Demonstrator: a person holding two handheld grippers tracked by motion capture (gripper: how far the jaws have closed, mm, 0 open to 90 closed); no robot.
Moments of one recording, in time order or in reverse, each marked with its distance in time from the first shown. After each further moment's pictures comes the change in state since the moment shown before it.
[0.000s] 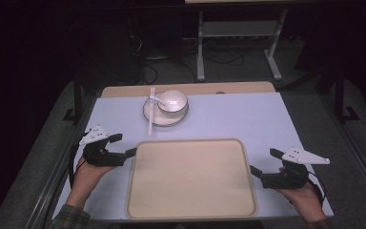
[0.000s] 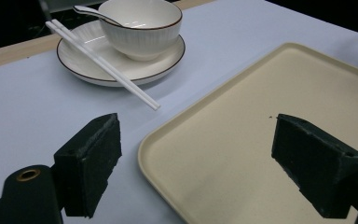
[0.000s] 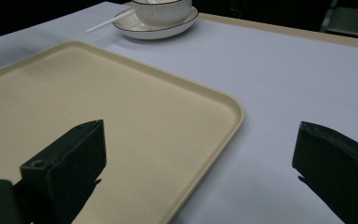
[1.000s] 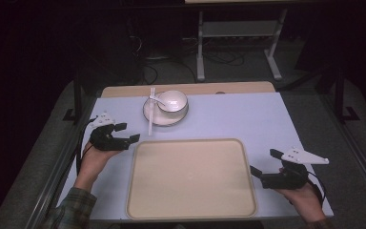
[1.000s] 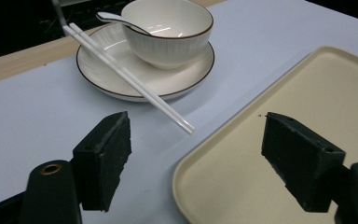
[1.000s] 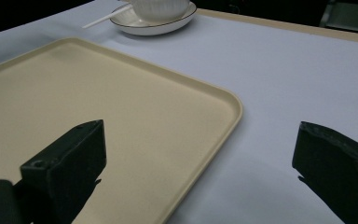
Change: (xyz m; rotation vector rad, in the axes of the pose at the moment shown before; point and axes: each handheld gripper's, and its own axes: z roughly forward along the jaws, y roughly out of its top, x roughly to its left) left arm 0.027 0.022 0.030 0.033 0.038 0.001; right arm -0.001 -0.002 0.001 0.011 -0.006 0.003
